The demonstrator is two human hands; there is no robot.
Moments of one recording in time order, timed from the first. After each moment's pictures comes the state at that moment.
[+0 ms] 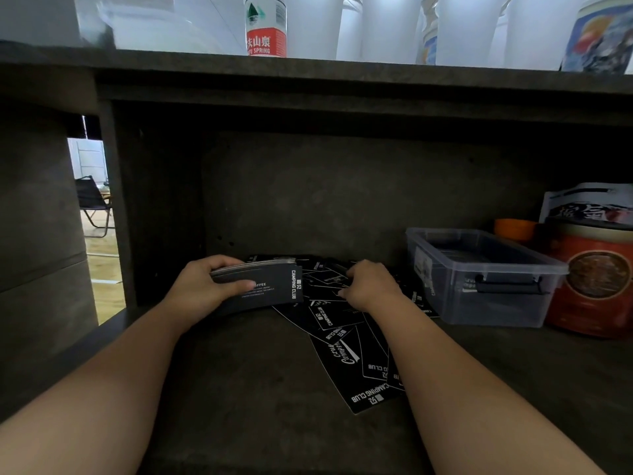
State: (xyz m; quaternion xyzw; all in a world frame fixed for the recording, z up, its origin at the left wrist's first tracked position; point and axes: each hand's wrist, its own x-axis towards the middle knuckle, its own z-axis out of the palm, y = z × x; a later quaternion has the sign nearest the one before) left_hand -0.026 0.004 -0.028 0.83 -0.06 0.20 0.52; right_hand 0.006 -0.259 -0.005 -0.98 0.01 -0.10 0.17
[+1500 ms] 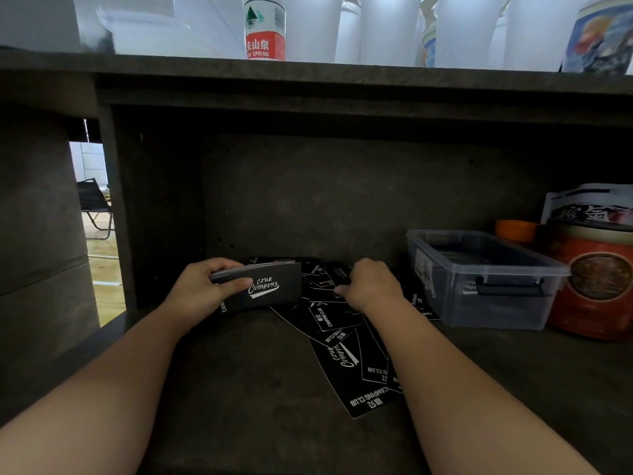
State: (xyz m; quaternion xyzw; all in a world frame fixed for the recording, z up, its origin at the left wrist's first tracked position) left_hand -0.025 0.003 -0.029 0.82 -0.06 0.21 0.53; right_hand -0.005 -0.254 0.003 -0.98 0.02 -0.12 0.17
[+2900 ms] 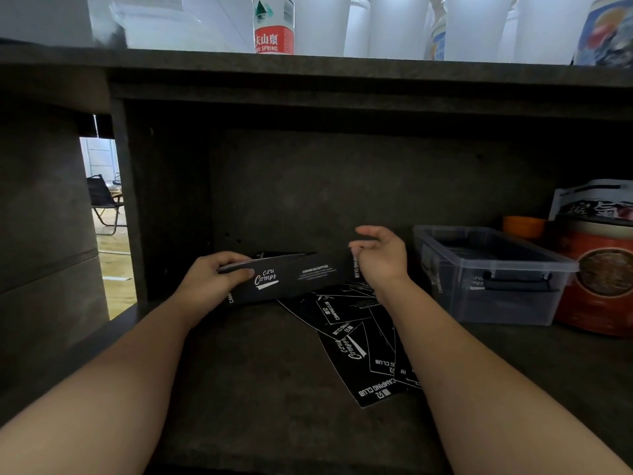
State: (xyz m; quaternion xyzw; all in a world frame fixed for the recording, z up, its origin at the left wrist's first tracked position) left_hand -0.020 0.005 -0.031 0.80 -0.05 0.20 0.56; right_hand 0.009 -0.250 0.005 -0.73 -0.02 -0.21 0.65
